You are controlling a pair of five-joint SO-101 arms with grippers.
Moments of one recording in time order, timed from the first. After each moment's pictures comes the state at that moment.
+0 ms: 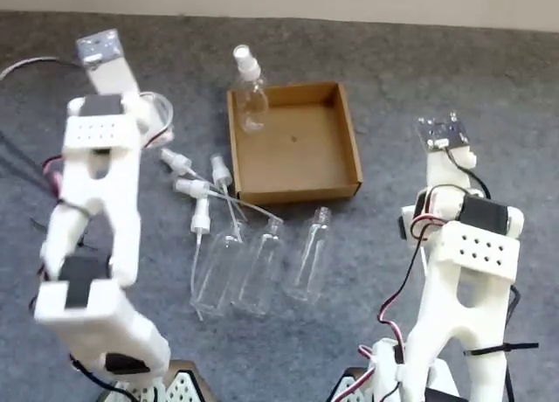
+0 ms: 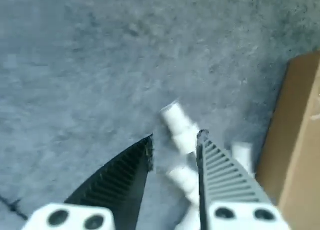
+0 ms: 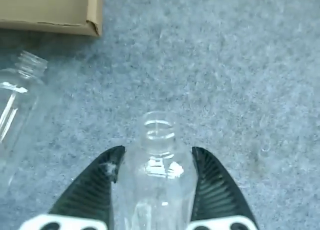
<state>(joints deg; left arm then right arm) -10.2 10.2 -1.1 64.1 23.9 11.8 -35.2 35.0 72.7 28.7</state>
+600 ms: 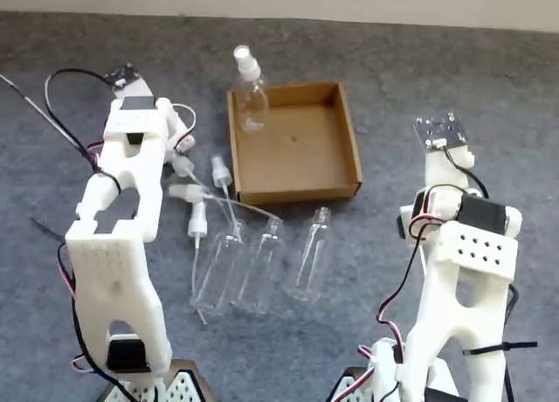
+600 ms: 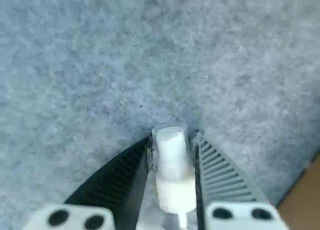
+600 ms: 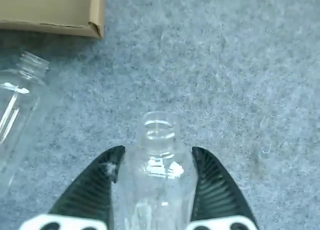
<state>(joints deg) -8.3 36.3 -15.9 63.3 38.9 11.4 -35.2 35.0 72.6 28.7</state>
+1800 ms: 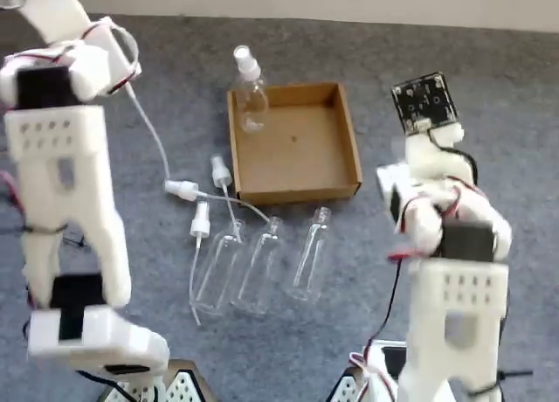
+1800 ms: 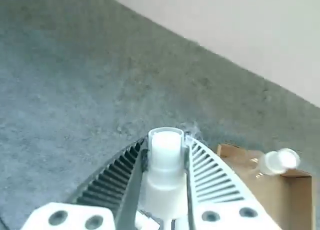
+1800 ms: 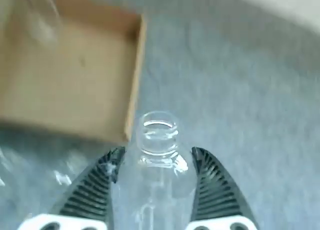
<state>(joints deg) -12.4 -0.3 -31.2 77.8 25.7 -3.9 -50.0 28.1 62.4 19.1</state>
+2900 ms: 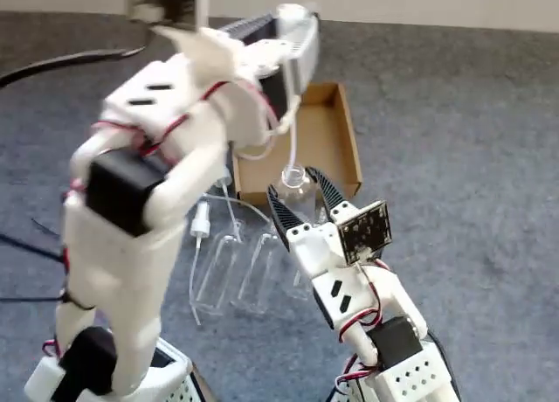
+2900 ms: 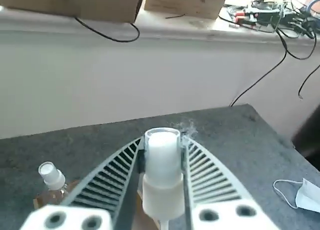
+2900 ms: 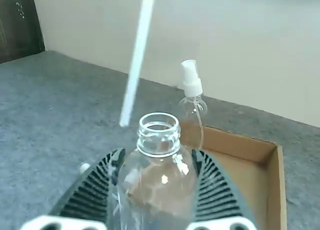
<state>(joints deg) 26.2 -17.2 -30.0 65.5 19.6 -30.8 -89.9 81.6 20.8 3.6</state>
